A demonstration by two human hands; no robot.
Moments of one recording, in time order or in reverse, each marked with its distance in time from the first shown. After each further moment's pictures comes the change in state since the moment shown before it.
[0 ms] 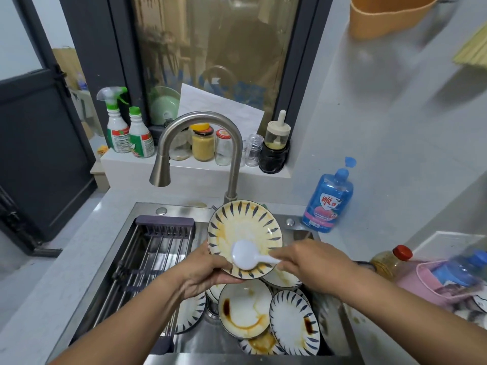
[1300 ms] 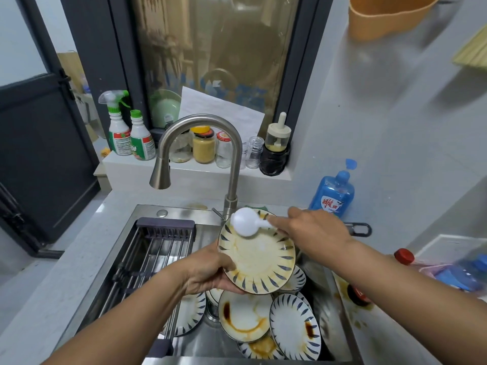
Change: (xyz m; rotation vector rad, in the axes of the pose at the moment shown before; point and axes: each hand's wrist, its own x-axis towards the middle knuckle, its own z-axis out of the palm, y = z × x) left_hand -0.009 0.015 0.022 0.202 -0.056 -0.078; right_hand 0.023 0.005 -0.040 -0.473 0.149 -0.006
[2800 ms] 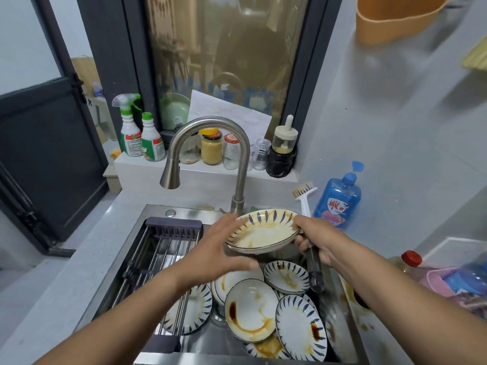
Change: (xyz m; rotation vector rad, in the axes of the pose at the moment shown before) left_hand -0.026 0.011 -0.010 1.007 0.244 0.577; right_hand 0.021 -0.014 0.020 1.981 -0.060 0.921
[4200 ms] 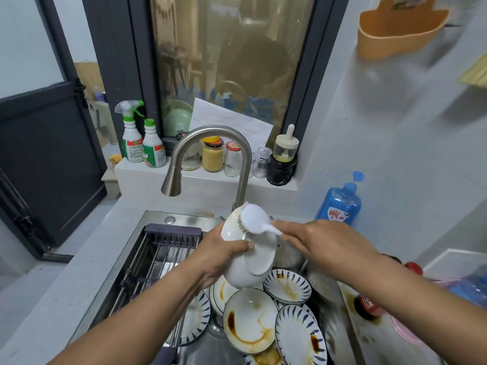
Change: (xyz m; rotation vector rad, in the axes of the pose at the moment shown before) left_hand 0.028 0.006 0.013 -0.911 0.121 -0.247; right_hand -0.058 -0.021 -0.019 -1.626 -0.028 -0.959
